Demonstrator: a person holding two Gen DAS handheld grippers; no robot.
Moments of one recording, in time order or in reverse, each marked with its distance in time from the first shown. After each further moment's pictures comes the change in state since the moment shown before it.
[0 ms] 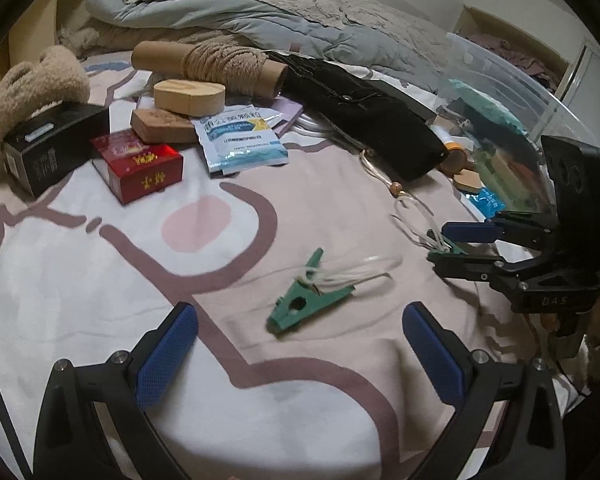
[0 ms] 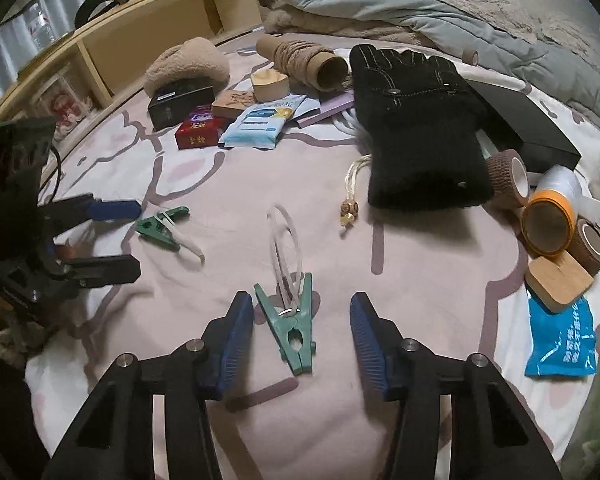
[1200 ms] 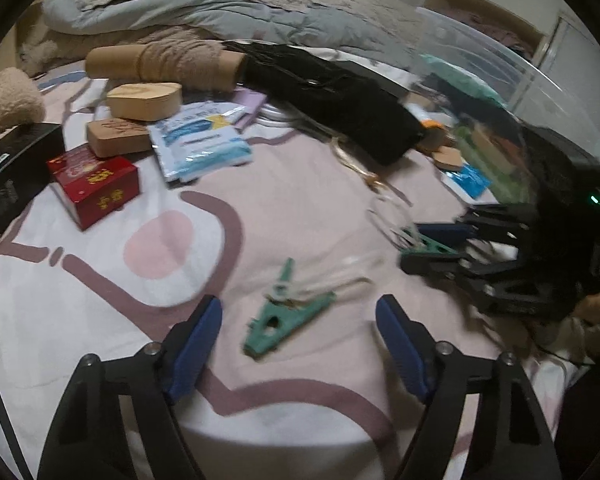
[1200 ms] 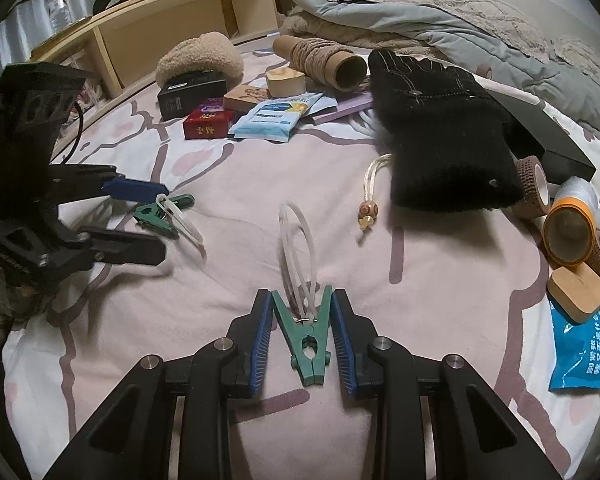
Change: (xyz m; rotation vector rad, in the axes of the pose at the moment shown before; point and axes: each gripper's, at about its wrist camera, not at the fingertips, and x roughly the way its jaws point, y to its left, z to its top) left arm 0.014 -0.008 0.010 0.105 0.066 -0.092; right arm 0.015 0.006 -0.009 -0.056 -0.047 -0.011
